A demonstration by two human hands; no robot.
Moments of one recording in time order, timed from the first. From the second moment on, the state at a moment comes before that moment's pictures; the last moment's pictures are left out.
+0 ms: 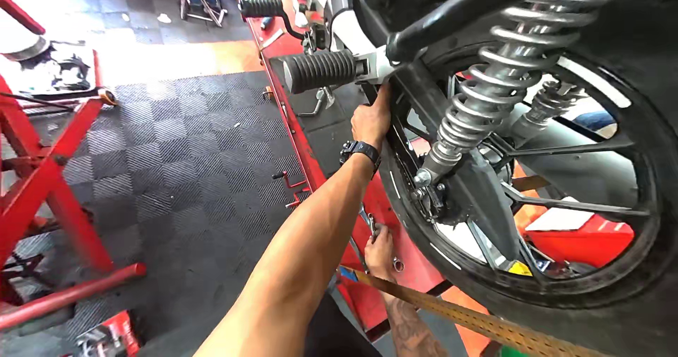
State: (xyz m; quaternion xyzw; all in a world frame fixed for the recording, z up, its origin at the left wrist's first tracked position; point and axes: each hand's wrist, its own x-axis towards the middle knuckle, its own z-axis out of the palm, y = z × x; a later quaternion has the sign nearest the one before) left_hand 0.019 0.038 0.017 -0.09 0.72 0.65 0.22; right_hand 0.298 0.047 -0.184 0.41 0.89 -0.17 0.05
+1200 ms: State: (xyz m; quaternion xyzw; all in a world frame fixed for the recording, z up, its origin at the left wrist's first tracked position) left_hand 0.015 0.036 0.011 -0.09 0.62 0.75 0.21; right_hand 0.328 0.065 -0.130 0.38 0.92 0.03 0.02
